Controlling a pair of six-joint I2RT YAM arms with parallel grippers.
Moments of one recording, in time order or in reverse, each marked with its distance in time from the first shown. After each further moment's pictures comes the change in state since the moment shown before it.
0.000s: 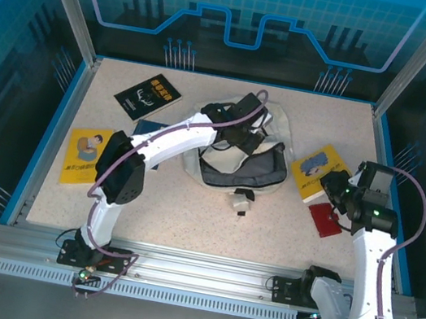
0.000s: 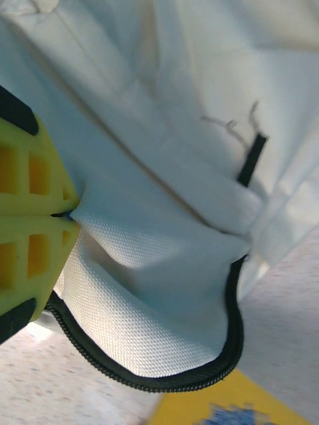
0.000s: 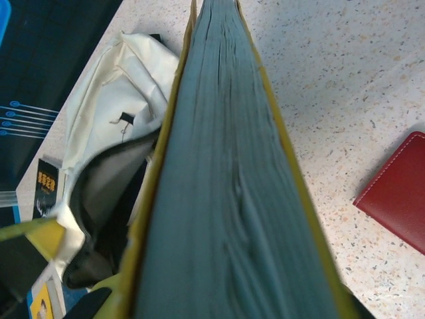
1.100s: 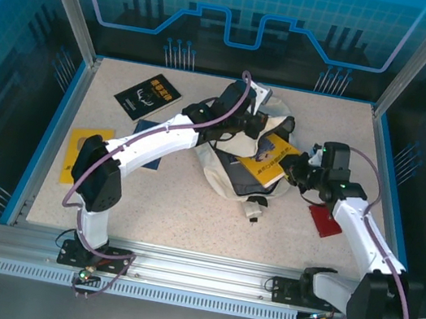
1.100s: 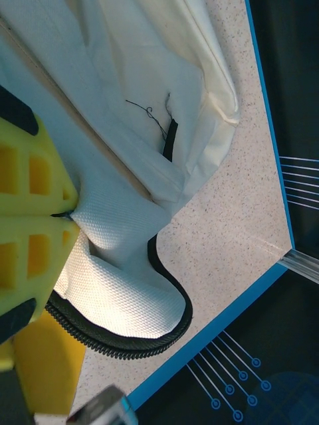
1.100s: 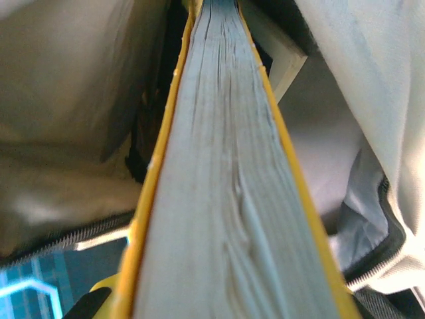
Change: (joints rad) left arm 0.008 -0.171 -0.174 0.359 0.030 -0.122; right arm 0.322 0.317 -0.070 0.444 -0.177 0.296
